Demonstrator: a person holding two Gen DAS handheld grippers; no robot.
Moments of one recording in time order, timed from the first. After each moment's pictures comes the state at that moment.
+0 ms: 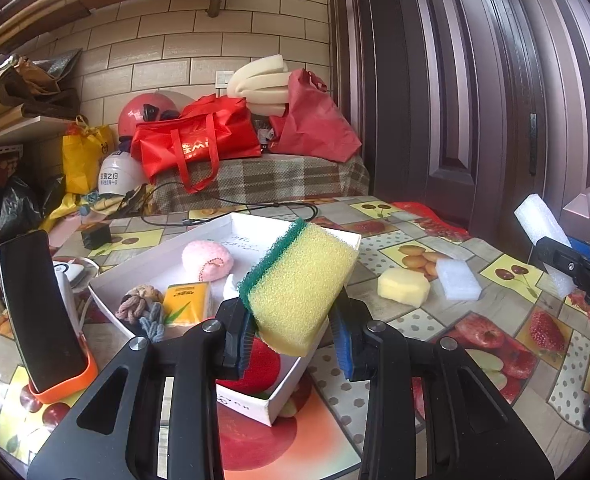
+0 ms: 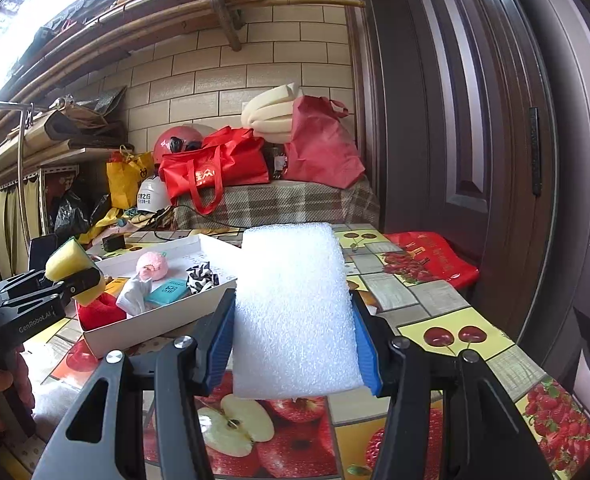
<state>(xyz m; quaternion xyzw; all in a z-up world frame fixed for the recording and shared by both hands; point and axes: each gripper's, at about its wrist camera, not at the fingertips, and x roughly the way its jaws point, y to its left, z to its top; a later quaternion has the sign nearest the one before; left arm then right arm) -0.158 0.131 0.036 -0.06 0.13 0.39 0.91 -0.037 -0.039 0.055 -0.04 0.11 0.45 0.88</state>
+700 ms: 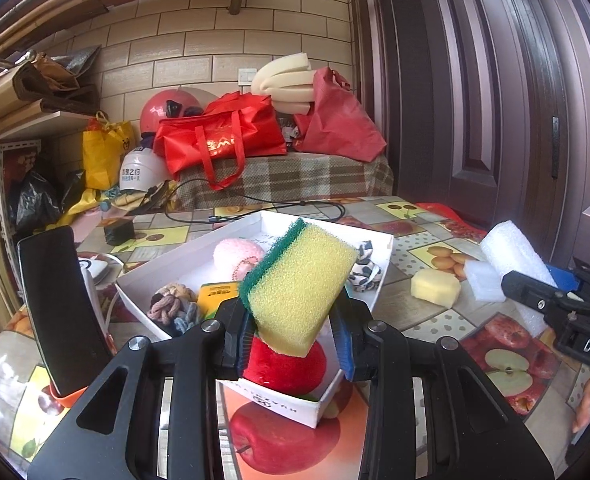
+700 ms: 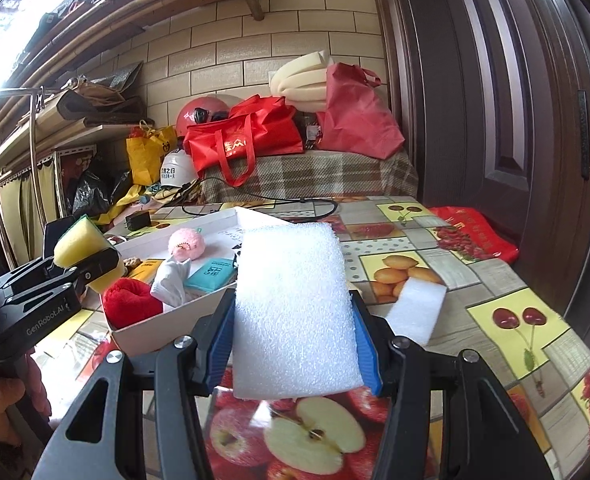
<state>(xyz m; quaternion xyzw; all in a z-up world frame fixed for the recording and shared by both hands) -0.173 0.149 0.035 -0.06 0.13 0.42 0.90 -0.056 0.025 0.044 -0.06 0.16 0.48 0.86</state>
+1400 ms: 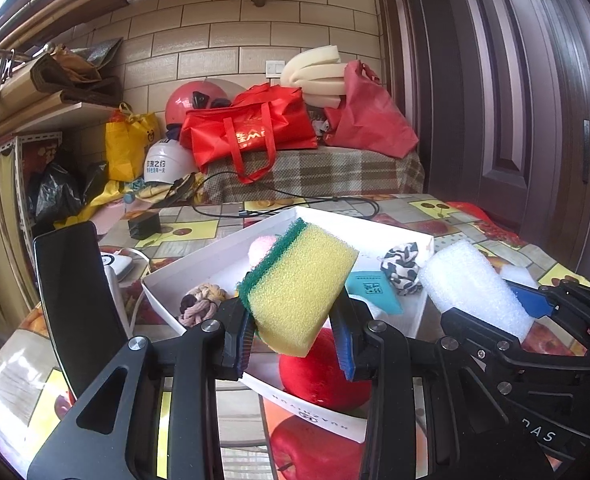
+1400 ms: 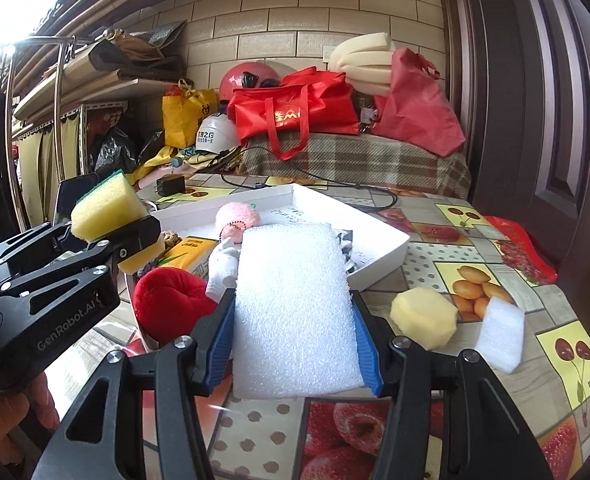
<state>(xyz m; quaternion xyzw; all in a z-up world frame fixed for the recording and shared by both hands) -0.181 0.180 0.030 -0.08 0.14 0.46 0.87 -0.085 0.108 0.037 -0.13 0.17 0.52 0.82</state>
